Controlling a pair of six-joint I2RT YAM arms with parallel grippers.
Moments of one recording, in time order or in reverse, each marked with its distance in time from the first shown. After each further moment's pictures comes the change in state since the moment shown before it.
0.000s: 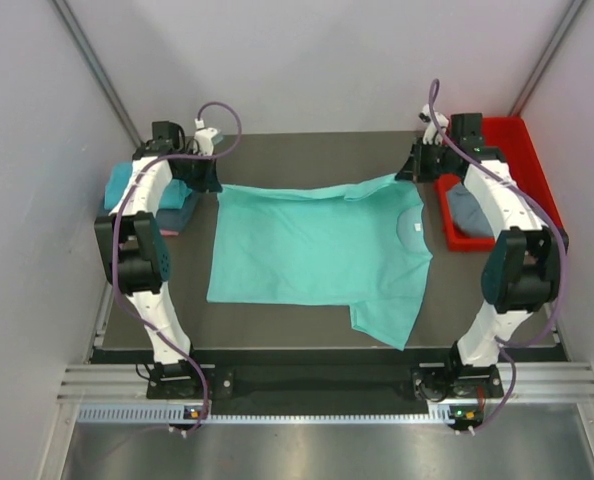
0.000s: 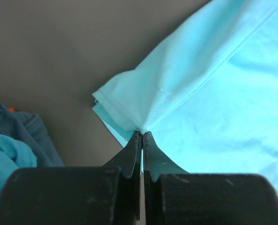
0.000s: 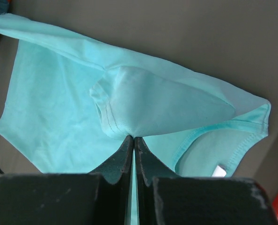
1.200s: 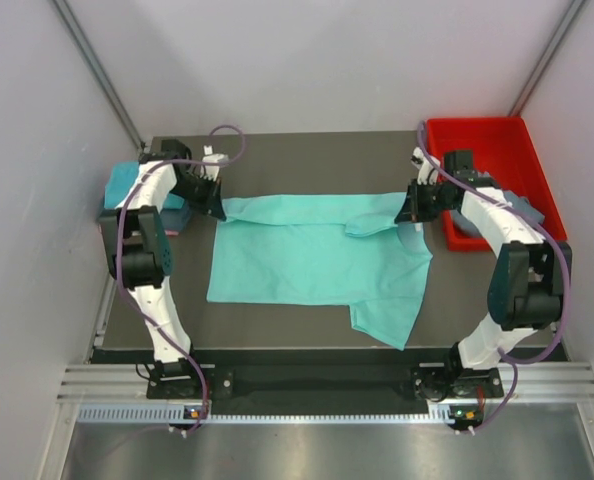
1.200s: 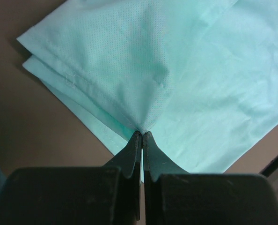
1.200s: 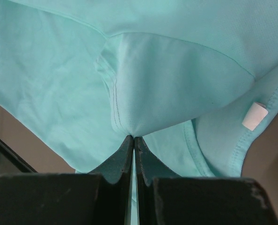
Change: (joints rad) left arm 0.002 0.051 -0.050 -0.224 0.029 0.042; right arm 0.015 -0.143 -0.339 -0.023 0.010 -0.062
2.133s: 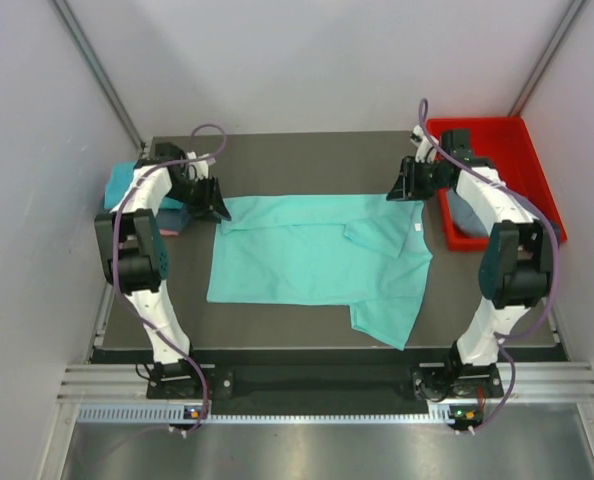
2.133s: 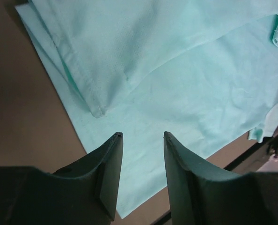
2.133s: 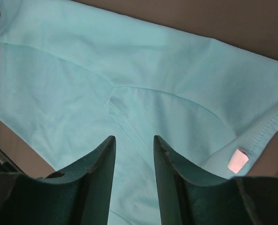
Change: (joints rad) left arm 0.025 -0.057 -0.058 0.048 0.006 -0.364; right arm 0.000 0.130 0.211 0.003 -0.016 0.057
